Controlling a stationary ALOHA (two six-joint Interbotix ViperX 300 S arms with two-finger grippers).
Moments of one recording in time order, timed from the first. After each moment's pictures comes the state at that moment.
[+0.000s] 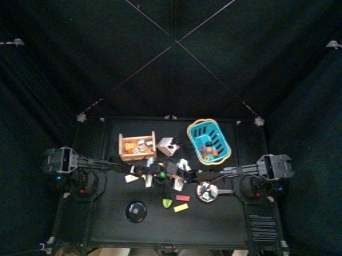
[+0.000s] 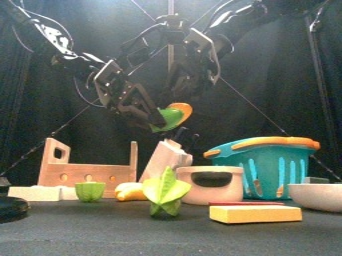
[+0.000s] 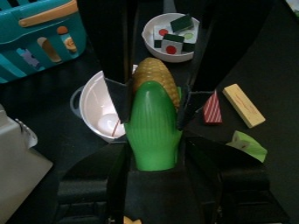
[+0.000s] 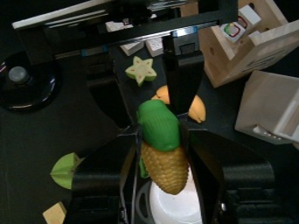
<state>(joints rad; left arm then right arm) 0.13 -0.06 0.76 0.64 -0.24 -0.50 0.02 -0.01 0.42 -0.59 0.38 0.73</state>
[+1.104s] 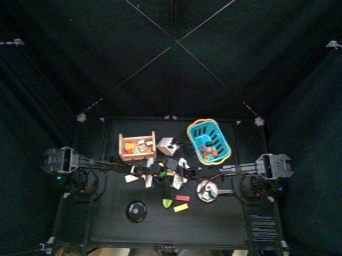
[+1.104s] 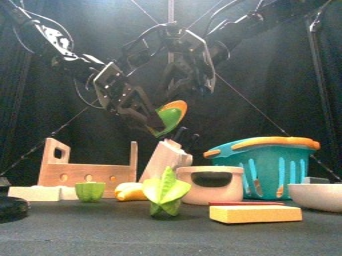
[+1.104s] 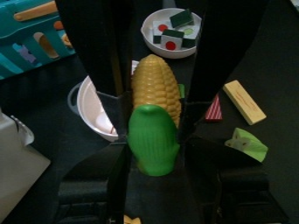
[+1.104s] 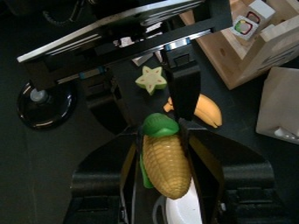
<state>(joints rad) 0.13 -0.06 0.76 0.64 -0.23 -0.50 -0.04 0.00 0.44 -0.47 0.24 0.74</state>
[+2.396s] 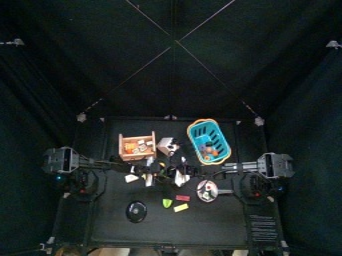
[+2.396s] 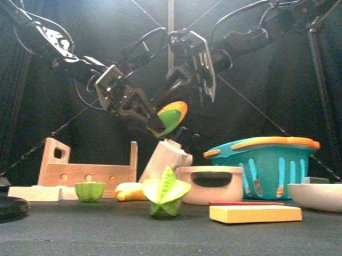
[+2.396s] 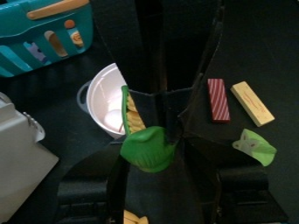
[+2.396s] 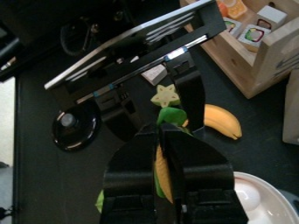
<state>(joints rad) 0.14 -0.06 0.76 0.64 -0.23 -0.50 -0.12 -0.02 0.53 -0.36 0.00 0.74</state>
